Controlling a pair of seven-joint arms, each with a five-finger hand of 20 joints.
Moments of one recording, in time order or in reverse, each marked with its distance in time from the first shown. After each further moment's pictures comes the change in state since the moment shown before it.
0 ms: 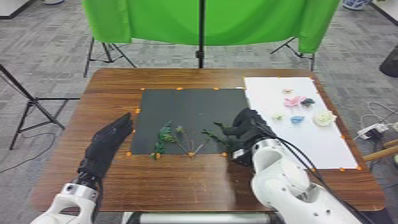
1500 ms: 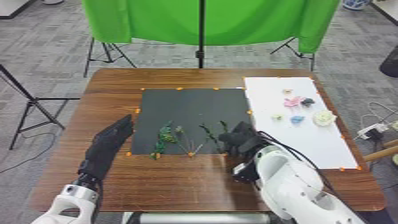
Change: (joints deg) left arm 0.4 -0.1 -0.2 0.0 0.0 -0.6 -0.3; right arm -4.9 1.0 4.8 -7.5 10.2 -13.1 3.4
